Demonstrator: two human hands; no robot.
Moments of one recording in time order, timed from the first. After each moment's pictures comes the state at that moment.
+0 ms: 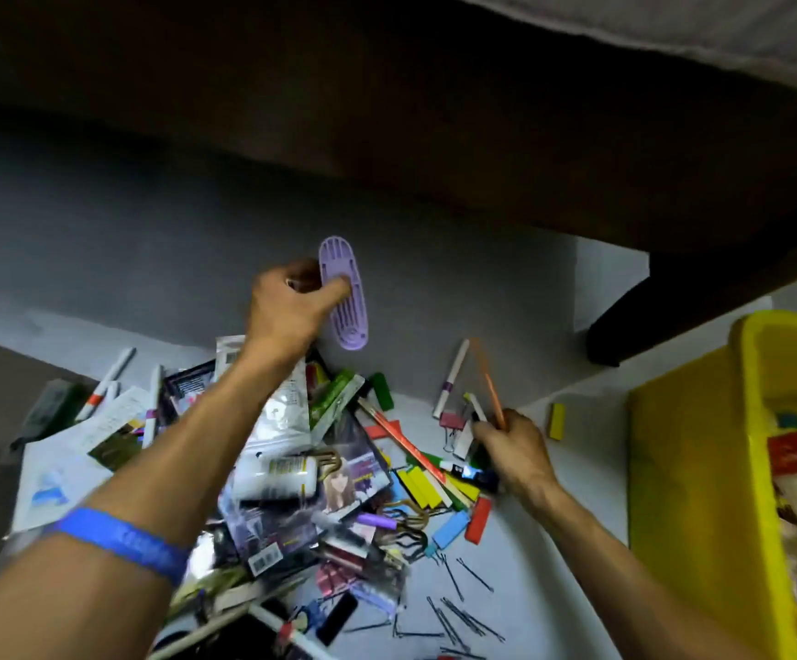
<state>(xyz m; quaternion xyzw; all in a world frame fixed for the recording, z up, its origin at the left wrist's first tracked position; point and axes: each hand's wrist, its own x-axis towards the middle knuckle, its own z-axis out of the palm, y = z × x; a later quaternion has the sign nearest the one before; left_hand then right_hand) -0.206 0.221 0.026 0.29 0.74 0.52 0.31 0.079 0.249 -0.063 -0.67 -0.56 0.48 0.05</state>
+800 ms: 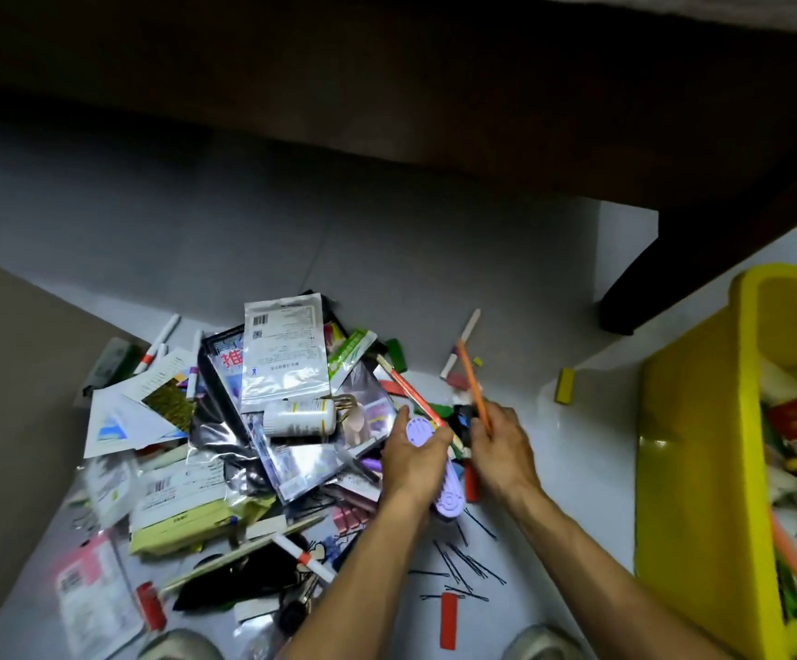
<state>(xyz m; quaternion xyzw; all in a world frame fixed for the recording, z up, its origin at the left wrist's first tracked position) -0.008 0.119 -0.029 0.03 0.77 0.42 0.49 0.088 0.188 -0.068 -0.61 -0.67 0.42 0.05</state>
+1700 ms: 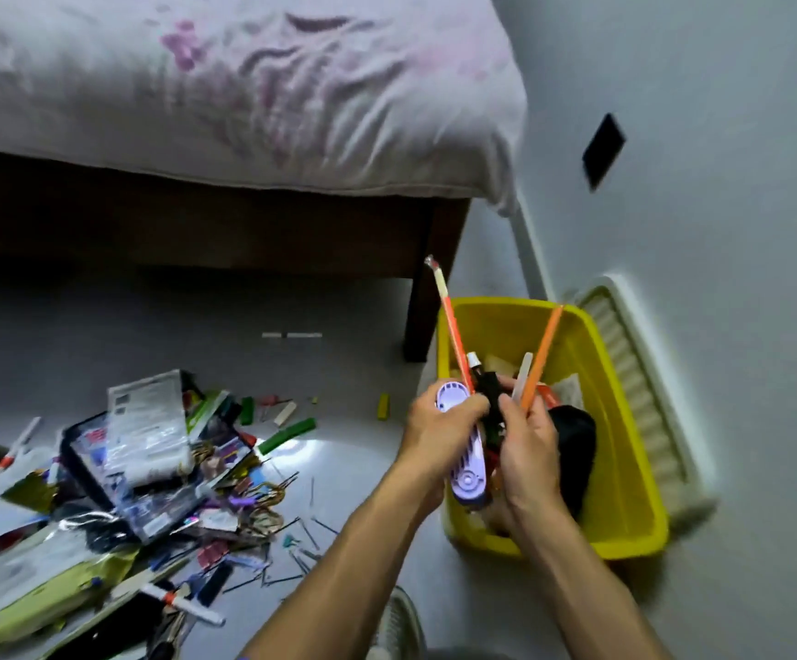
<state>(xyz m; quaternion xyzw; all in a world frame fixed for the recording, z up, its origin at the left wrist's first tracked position) 0.196 0.158 0.179 0.27 0.61 0.46 0.58 0.291 0.174 0.143 -0.59 -0.37 0.50 0.51</state>
